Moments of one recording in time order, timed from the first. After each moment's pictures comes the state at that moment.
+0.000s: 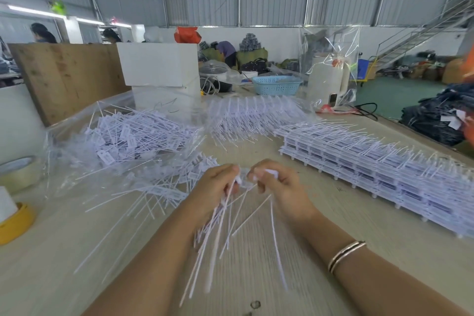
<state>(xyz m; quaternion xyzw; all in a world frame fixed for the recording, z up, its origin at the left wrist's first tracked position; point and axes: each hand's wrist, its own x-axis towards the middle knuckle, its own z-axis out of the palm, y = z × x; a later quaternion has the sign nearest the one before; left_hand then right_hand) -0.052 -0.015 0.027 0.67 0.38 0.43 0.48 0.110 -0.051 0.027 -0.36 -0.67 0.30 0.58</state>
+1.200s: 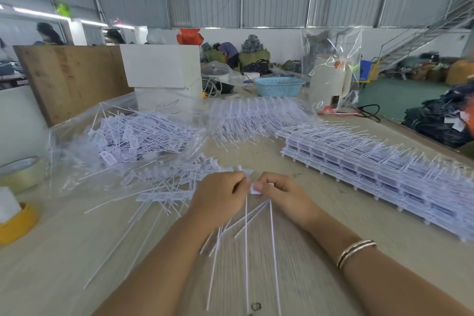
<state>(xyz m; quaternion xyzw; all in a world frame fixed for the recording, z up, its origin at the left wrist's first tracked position) -0.045 -0.025 0.028 0.83 0.45 0.33 0.08 0.122 -0.046 0.021 -0.42 -0.70 0.36 0.45</state>
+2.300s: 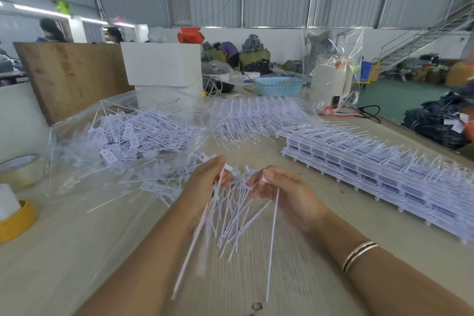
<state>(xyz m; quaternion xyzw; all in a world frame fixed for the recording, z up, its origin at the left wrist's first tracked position) -0.059 -0.009 0.030 0.61 0.37 0.50 0.49 0.123 -0.044 0.021 -0.29 -0.61 0.51 0.53</state>
